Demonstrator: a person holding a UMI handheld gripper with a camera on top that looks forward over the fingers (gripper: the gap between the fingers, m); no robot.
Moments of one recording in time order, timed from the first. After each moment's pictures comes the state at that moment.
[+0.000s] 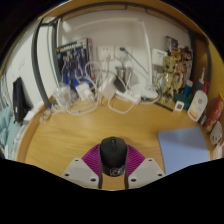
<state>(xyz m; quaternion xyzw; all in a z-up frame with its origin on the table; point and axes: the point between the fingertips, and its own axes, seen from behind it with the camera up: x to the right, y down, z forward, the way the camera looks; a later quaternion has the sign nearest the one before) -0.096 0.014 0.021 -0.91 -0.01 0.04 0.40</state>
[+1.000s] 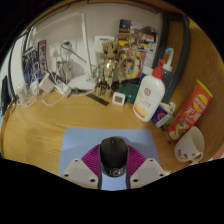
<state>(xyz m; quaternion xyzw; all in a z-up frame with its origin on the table) 0.186 0.015 -0.004 -0.93 0.01 -0.05 0.37</state>
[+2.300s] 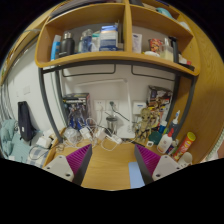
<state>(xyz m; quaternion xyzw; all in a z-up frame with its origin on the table) -0.035 -0.029 0.308 -0.87 0.00 0.02 0.49</state>
